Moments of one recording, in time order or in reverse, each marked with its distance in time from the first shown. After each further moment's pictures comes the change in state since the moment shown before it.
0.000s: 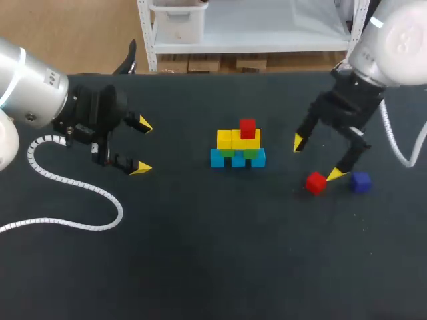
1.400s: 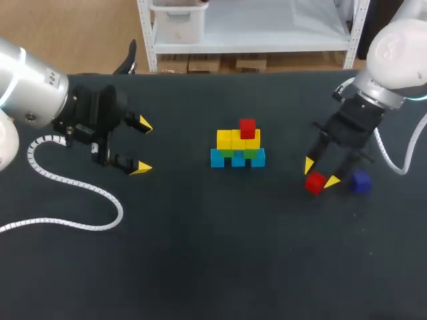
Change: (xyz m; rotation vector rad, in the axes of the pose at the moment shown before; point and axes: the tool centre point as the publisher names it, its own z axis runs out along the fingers) left arm 0.000 0.000 0.000 0.000 0.000 0.000; right arm 0.050 0.004 0.043 -0.025 -0.112 -0.165
